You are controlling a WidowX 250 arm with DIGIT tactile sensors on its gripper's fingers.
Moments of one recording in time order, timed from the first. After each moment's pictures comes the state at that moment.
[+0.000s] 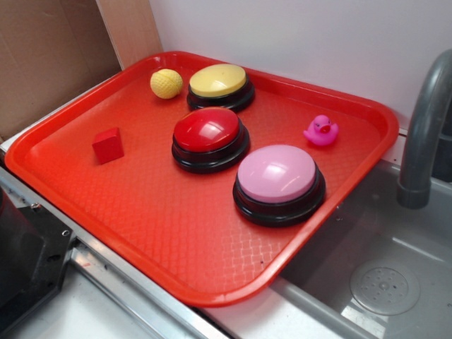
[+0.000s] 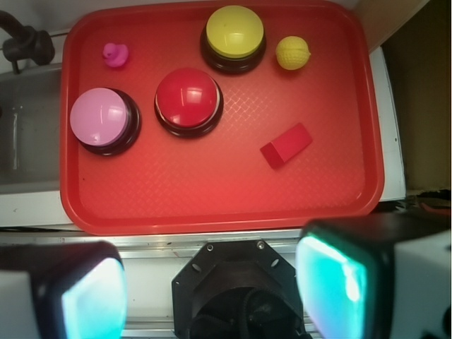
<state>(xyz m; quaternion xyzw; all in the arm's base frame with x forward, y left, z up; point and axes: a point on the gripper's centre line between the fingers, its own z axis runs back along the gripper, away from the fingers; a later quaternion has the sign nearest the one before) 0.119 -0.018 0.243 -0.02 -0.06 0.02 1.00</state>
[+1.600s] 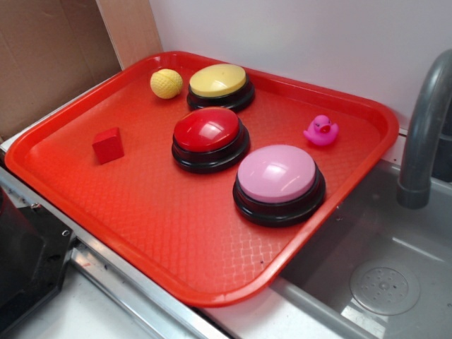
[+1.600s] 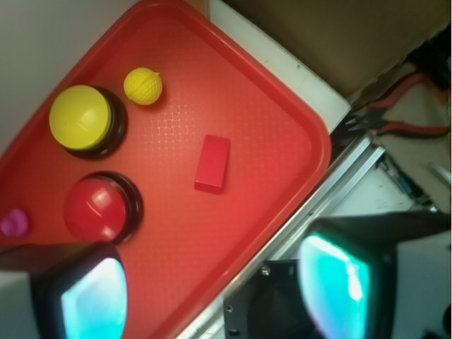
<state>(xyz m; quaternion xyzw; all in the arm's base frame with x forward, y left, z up) 0.157 0.073 0.218 -0.03 -0.05 0.42 0.91</state>
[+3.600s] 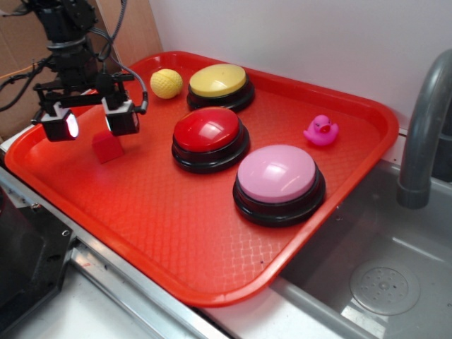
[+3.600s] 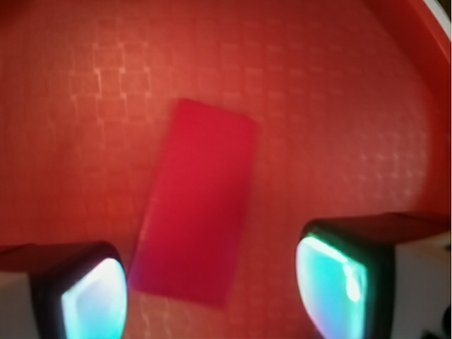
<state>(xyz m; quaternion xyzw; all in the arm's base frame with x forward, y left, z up) 0.188 0.083 0.029 0.00 0.07 0.39 0.92</state>
